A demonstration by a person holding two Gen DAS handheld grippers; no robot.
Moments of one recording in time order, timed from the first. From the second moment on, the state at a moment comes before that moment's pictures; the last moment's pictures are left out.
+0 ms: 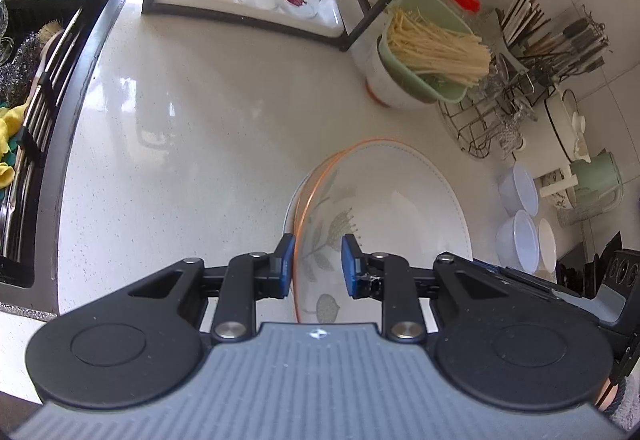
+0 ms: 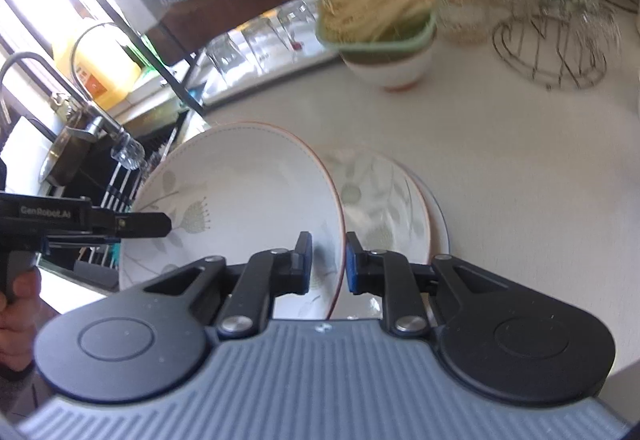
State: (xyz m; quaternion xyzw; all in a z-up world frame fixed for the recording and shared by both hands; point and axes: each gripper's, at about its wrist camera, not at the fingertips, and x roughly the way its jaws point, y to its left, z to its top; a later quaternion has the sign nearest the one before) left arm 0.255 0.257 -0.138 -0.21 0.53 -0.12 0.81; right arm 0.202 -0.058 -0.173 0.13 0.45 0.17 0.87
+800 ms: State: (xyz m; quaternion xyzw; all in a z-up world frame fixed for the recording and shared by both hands) left arm 0.298 0.225 -0.165 -0.14 0.56 -0.11 0.81; right arm 0.227 -0.061 -0.210 0.09 0.46 0.14 0.87
